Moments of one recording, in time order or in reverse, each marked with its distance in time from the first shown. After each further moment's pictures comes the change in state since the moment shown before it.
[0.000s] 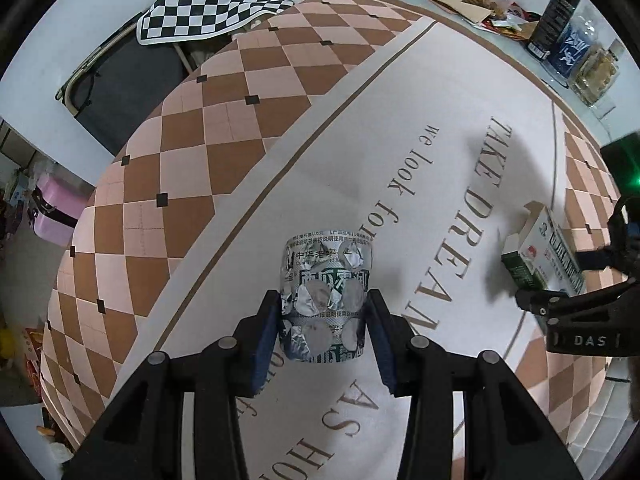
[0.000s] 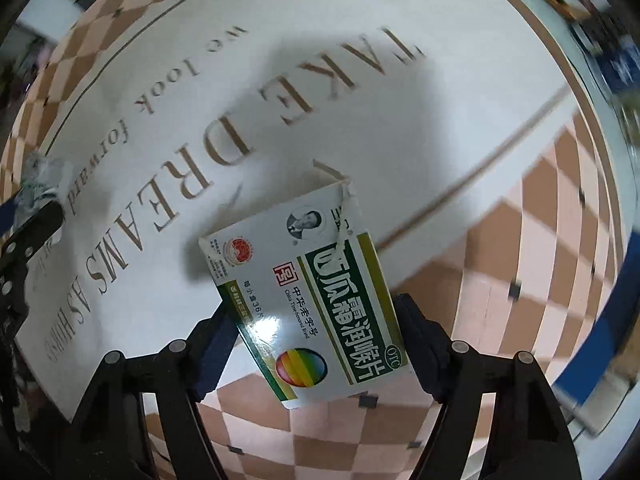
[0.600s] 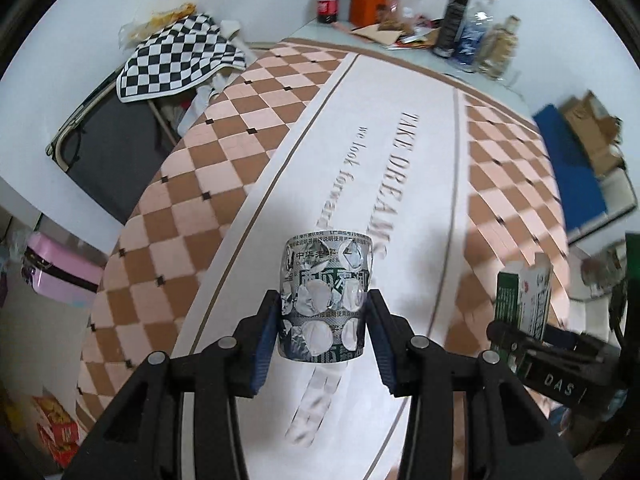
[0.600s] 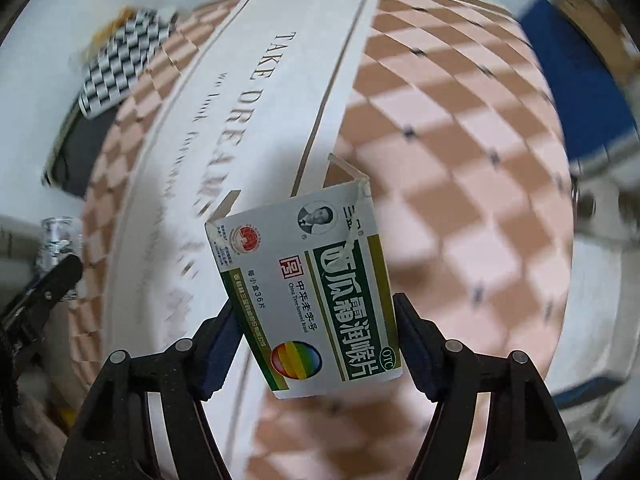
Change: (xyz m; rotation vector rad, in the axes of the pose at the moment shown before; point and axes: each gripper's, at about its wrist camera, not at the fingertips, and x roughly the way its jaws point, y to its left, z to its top) left arm -0.119 0.042 -0.089 0.236 -0.129 -0.122; right arm -0.061 0.079 -0.241 0.694 -0.339 0.189
